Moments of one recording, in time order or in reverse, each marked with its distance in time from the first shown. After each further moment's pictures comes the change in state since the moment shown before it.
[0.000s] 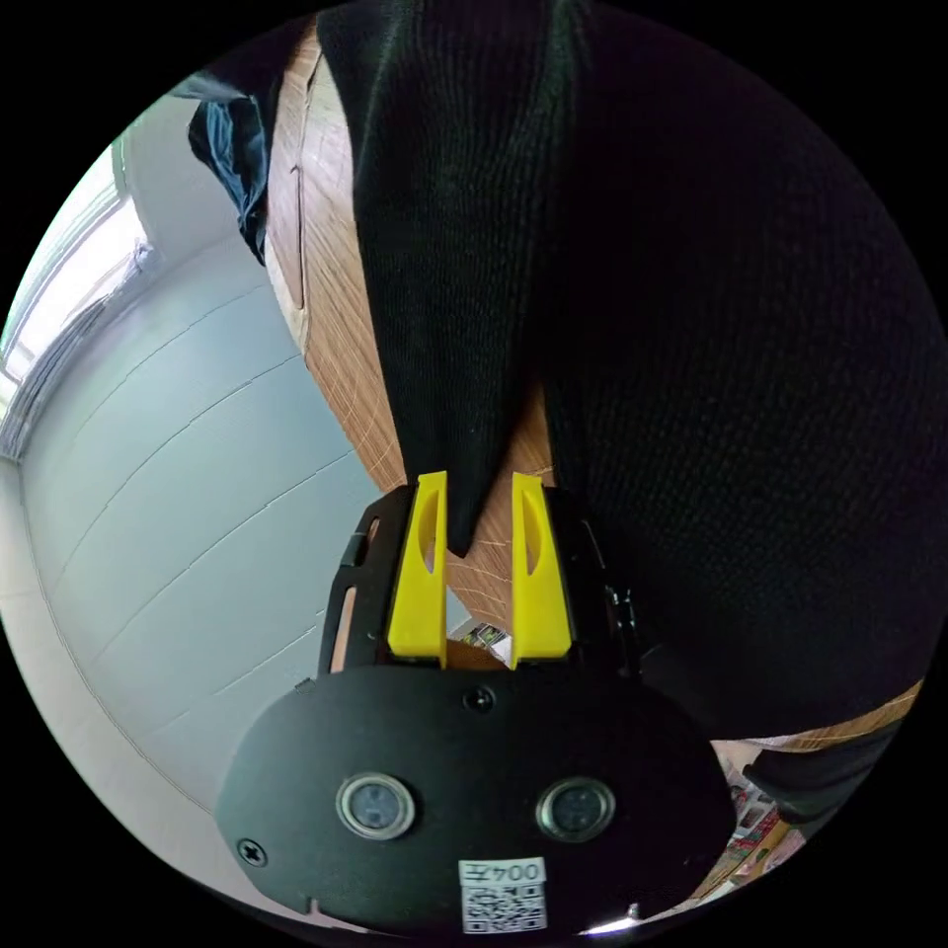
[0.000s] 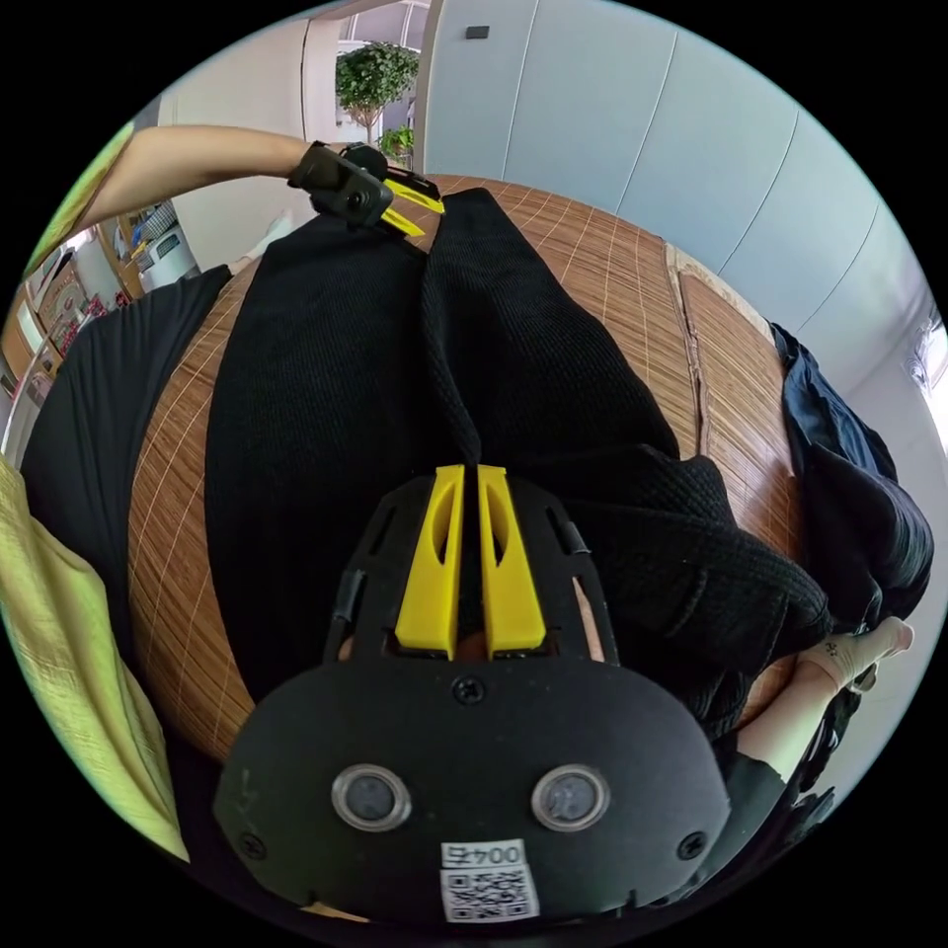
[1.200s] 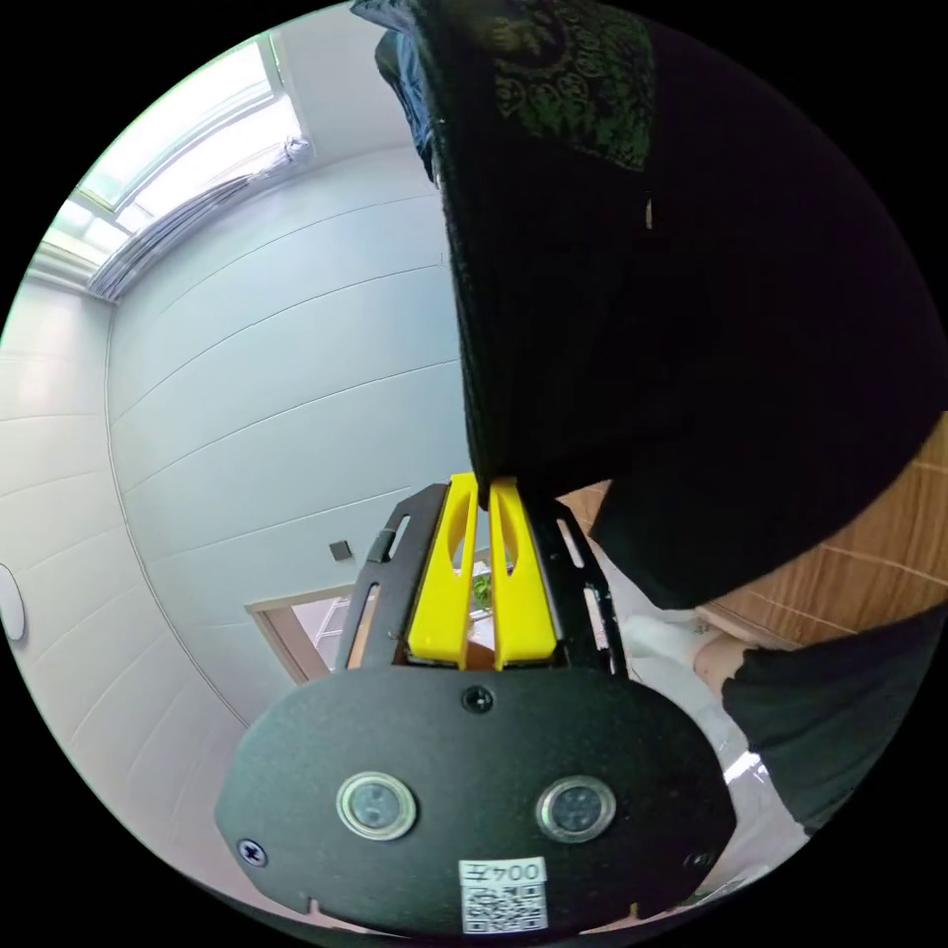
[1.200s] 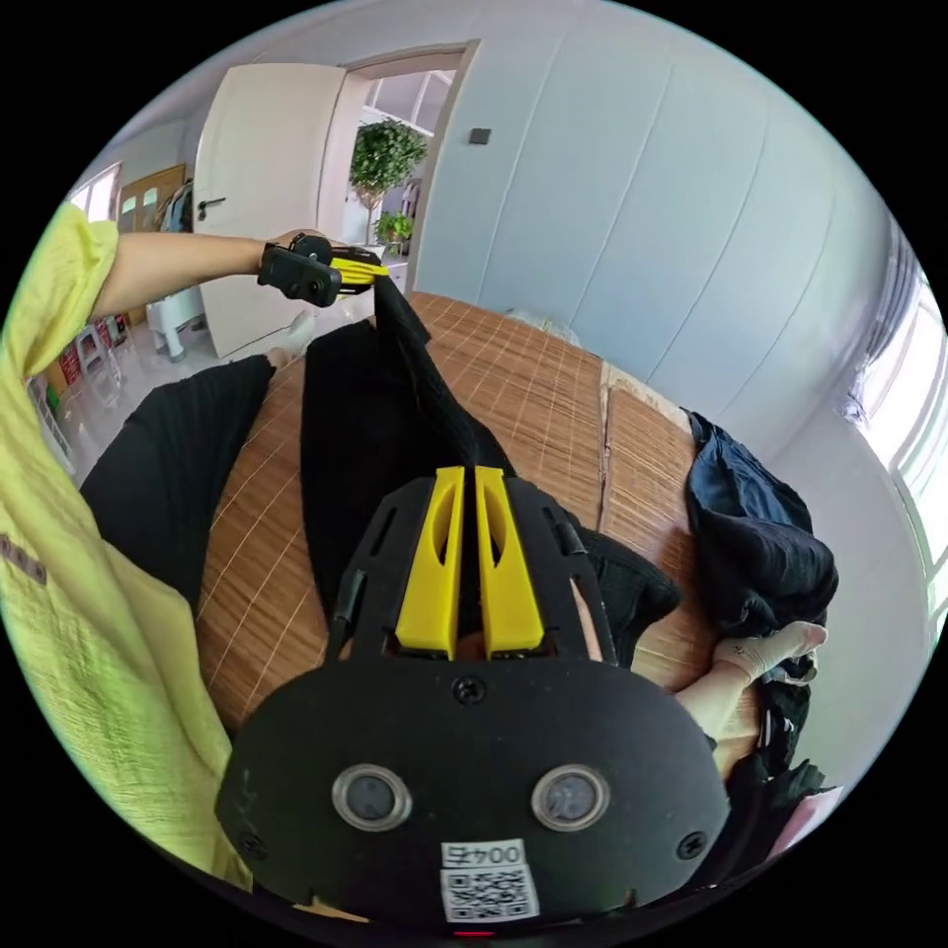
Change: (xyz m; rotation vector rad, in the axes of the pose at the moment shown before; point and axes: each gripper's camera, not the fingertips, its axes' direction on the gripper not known) left arm 0.052 0.257 -0.104 -0.158 -0.208 -0.347; right arm -0.042 0.012 -0.164 0.265 0.128 -0.025
